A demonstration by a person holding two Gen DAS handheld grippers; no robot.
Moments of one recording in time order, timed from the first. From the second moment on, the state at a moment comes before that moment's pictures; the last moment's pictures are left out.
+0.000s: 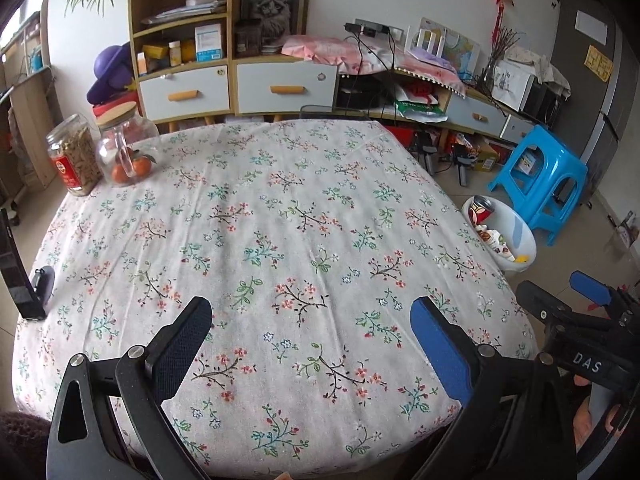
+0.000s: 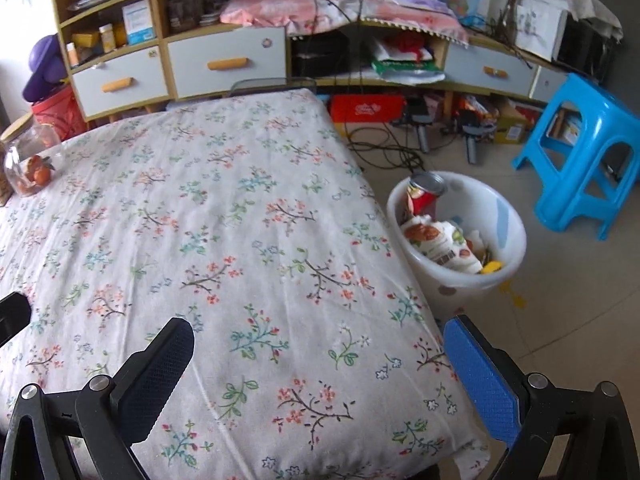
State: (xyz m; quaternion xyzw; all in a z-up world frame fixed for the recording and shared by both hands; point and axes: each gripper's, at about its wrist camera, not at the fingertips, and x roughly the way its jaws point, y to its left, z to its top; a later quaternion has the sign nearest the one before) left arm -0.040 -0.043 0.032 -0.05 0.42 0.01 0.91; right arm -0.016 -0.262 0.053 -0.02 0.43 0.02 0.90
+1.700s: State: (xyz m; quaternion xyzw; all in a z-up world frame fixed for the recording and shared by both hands) left arm -0.046 -0.052 0.026 -0.04 0.42 0.00 0.91; right arm -0.019 -0.278 0.053 0.02 0.43 0.00 0.90
